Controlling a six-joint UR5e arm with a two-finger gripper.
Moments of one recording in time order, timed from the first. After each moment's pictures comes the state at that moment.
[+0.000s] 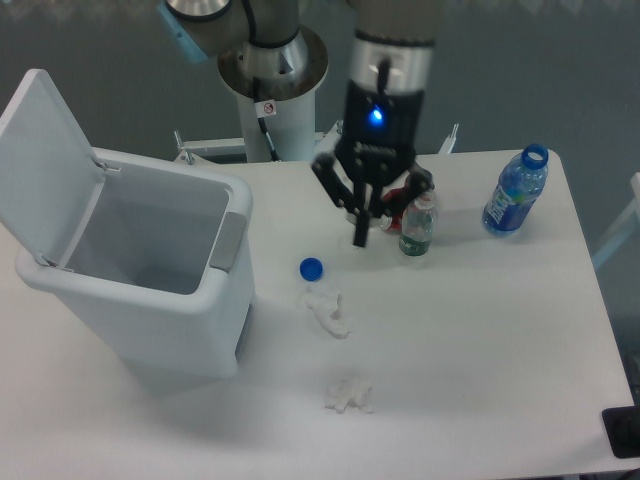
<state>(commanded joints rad) 2.50 -1.54 -1.57 -1.05 1.17 0.60</state>
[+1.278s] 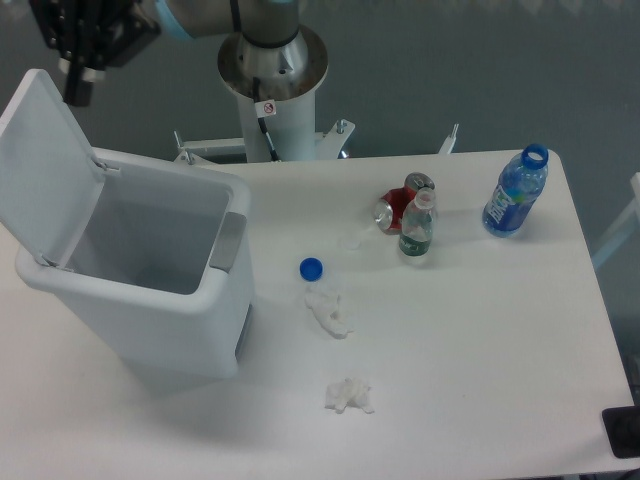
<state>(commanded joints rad) 2.13 -1.38 -1.56 -1.04 1.15 0.47</state>
